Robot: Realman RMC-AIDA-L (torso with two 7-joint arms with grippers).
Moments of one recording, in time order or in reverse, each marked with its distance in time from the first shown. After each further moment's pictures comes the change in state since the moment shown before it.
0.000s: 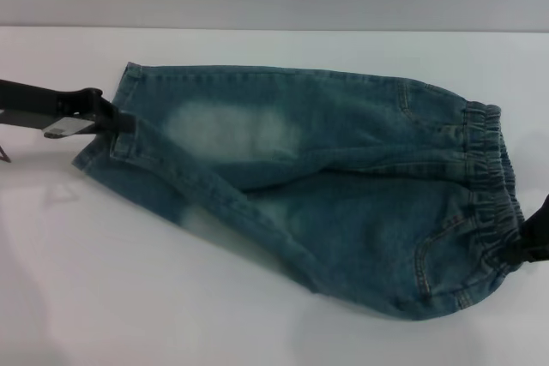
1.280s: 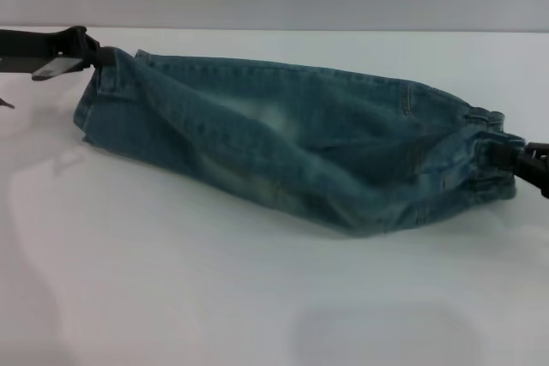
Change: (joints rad) left arm -0.024 -0.035 -0.083 0.042 0.002 -0.212 -0.007; right arm -0.313 0.022 0.284 0.210 0.724 0.149 -0.346
